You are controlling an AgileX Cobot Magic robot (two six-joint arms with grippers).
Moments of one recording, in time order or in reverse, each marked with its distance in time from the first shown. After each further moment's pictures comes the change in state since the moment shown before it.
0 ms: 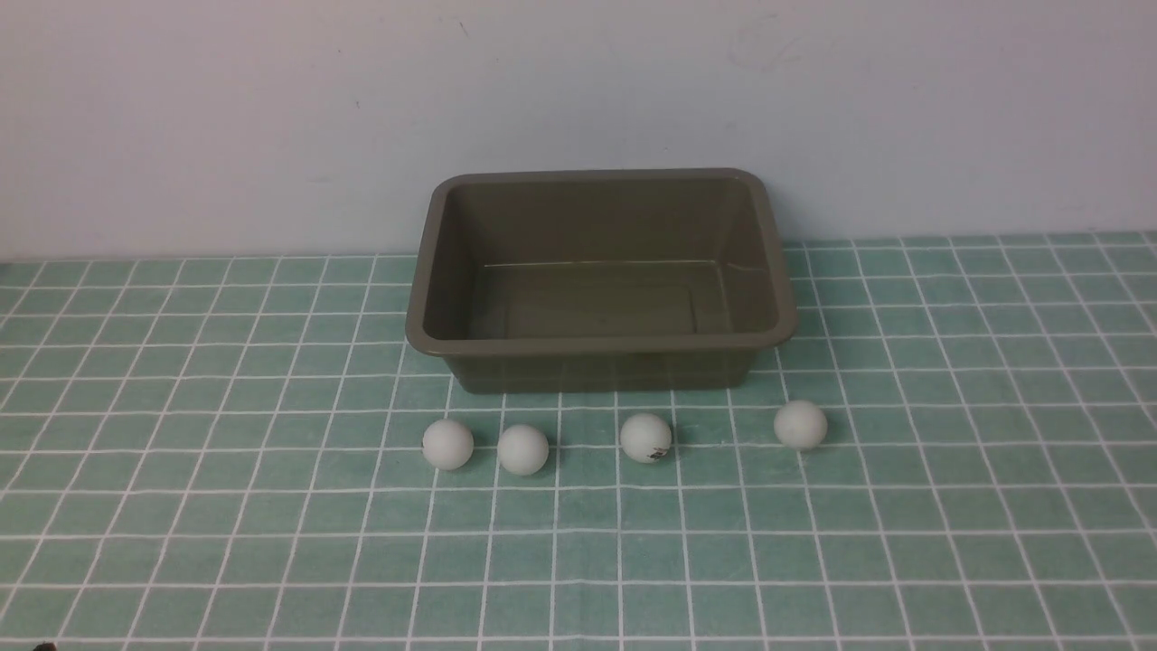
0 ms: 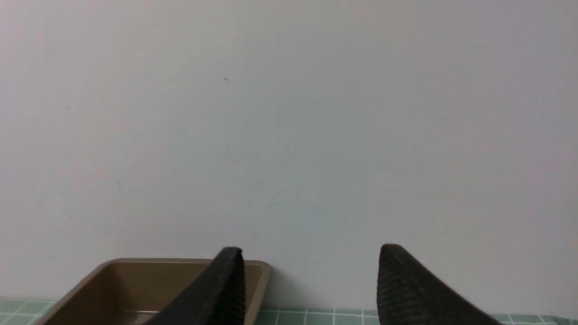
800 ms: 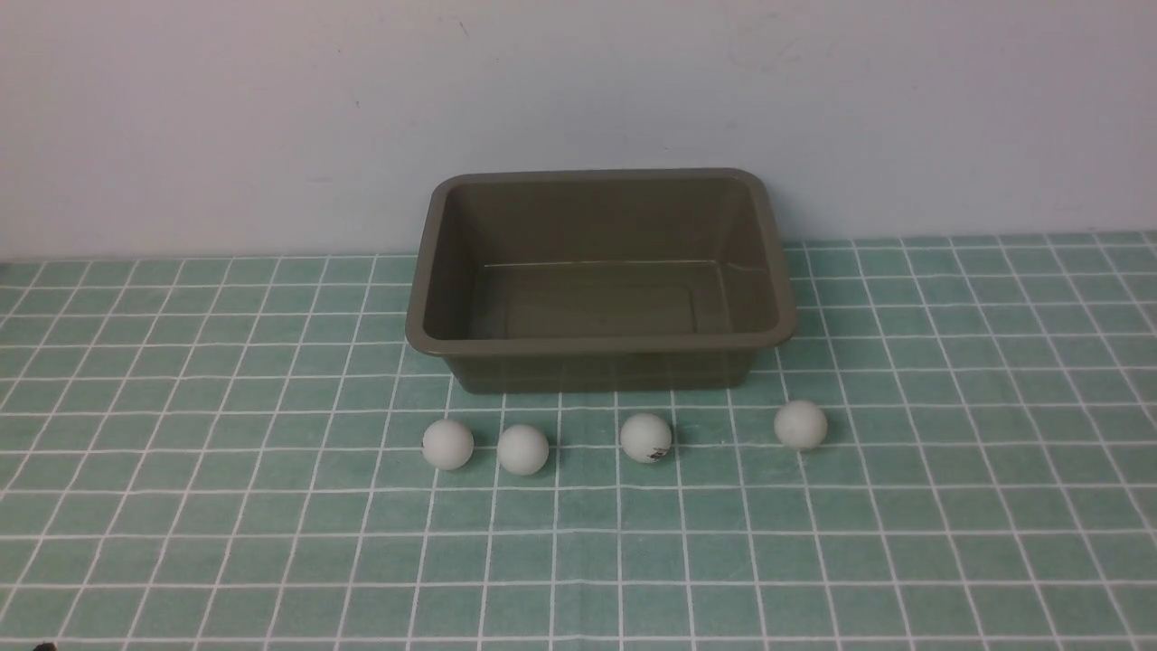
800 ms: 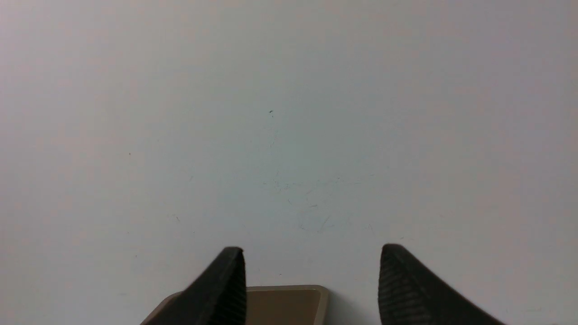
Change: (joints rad) right arm 0.000 0.000 -0.001 0.166 -0.029 -0.012; left arm 0.000 0.000 0.000 0.000 0.000 0.000
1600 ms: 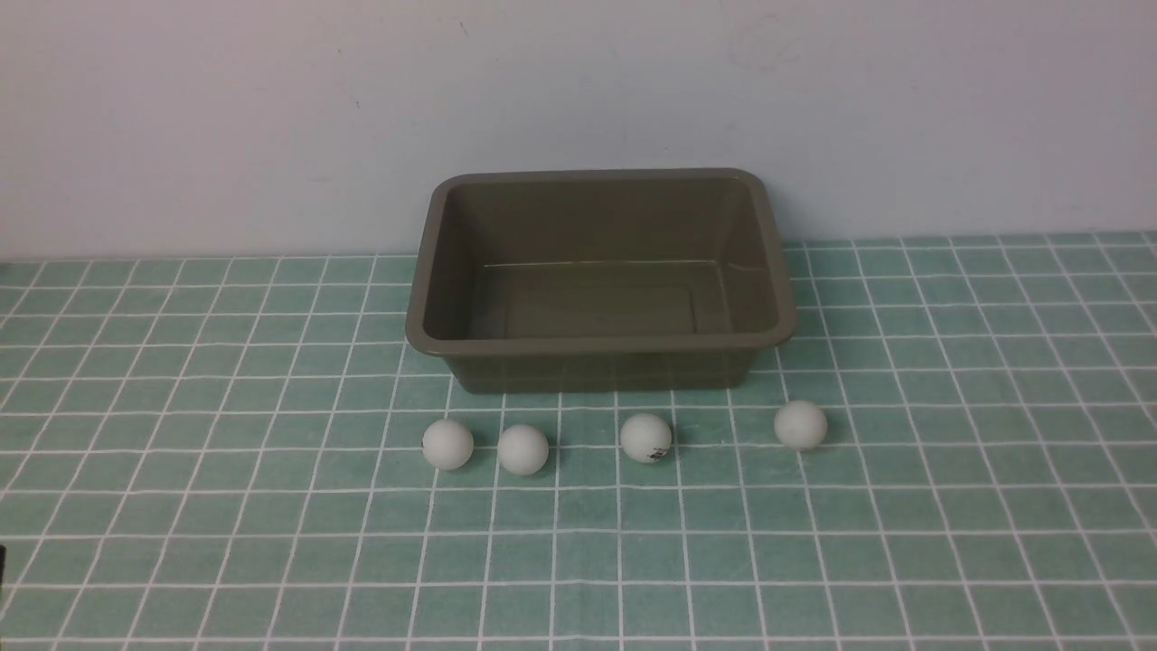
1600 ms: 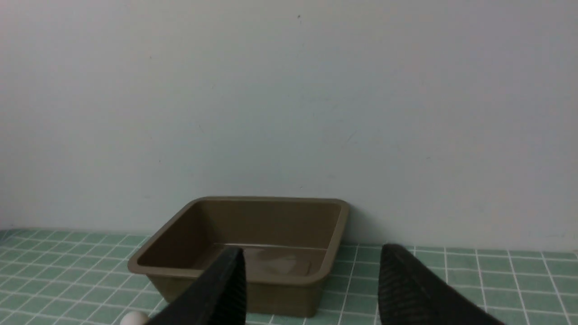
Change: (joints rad) right arm 0.001 0.000 0.000 -0.001 0.228 -0.035; left arm 0.000 0.000 0.003 -0.566 -0.378 -0.016
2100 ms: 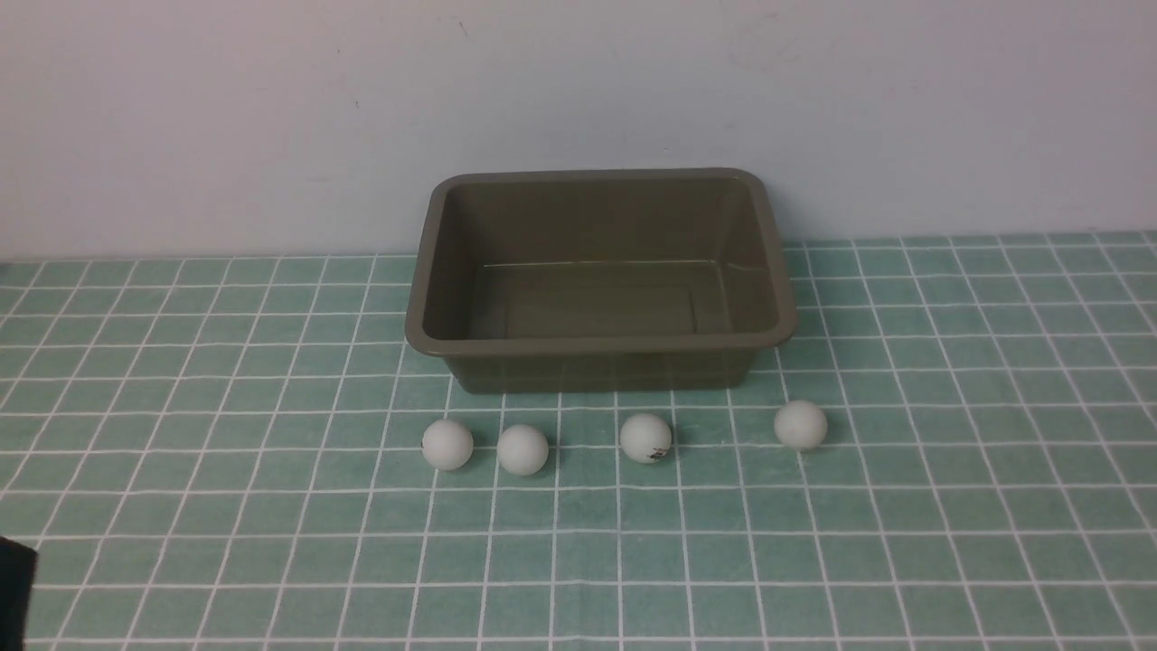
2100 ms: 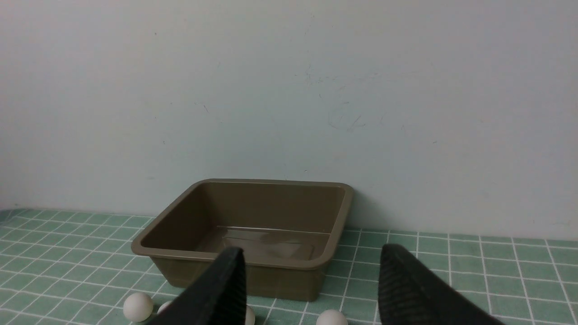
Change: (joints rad) right arm 0.000 0.000 0.000 -0.001 0.004 -0.002; left arm 0.000 0.000 -0.011 -0.231 0.161 0.050
